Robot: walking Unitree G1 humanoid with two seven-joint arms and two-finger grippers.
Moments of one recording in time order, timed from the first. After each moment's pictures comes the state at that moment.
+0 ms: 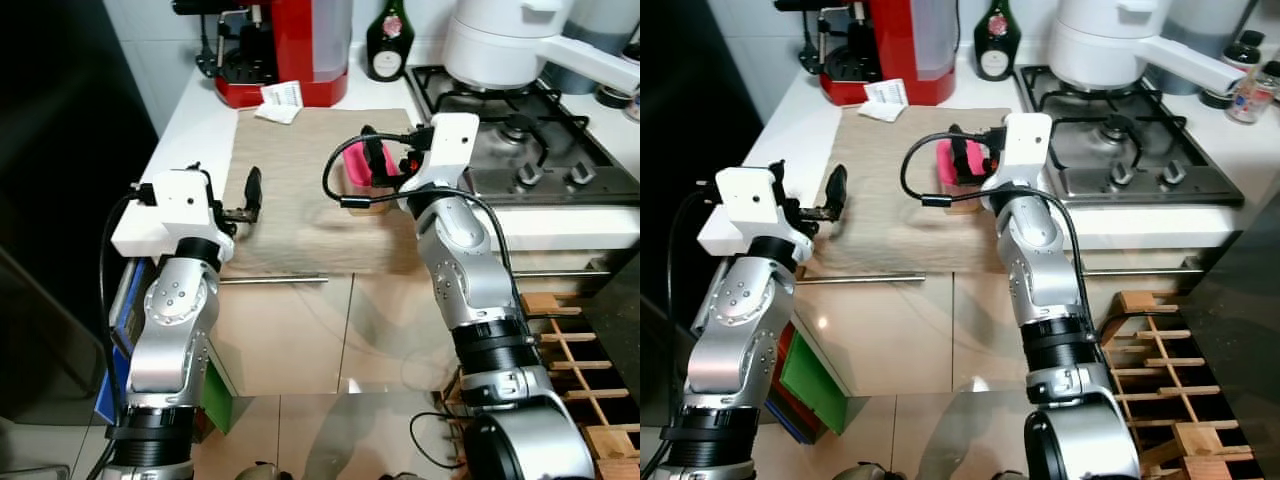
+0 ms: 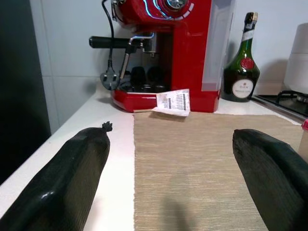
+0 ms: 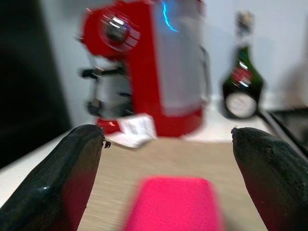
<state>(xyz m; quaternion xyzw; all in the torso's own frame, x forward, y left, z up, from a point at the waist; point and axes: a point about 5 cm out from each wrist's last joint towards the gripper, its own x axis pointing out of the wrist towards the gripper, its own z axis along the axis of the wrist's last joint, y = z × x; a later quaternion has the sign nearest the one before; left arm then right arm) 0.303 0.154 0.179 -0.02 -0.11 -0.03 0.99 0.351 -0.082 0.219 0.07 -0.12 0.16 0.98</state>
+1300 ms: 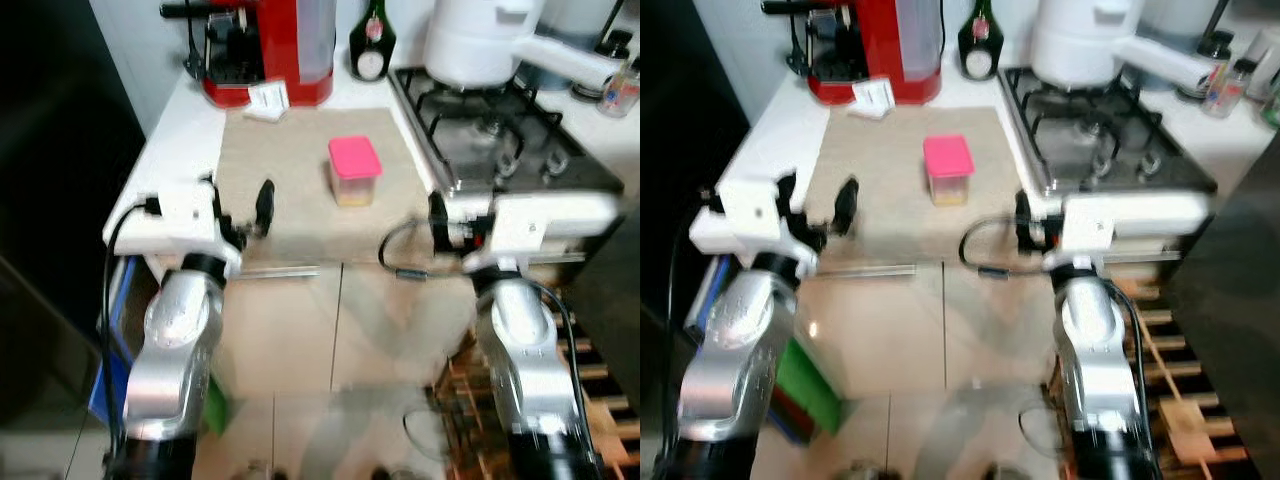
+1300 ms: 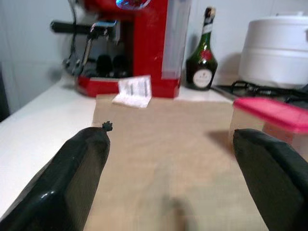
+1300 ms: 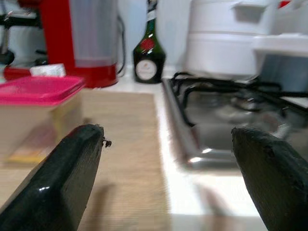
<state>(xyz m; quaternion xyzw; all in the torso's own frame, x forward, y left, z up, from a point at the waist) 0.286 0.138 0.177 -0.04 -0.10 -0.07 0.99 0.300 -0.160 0.159 -0.02 -0.10 0.03 0.99</state>
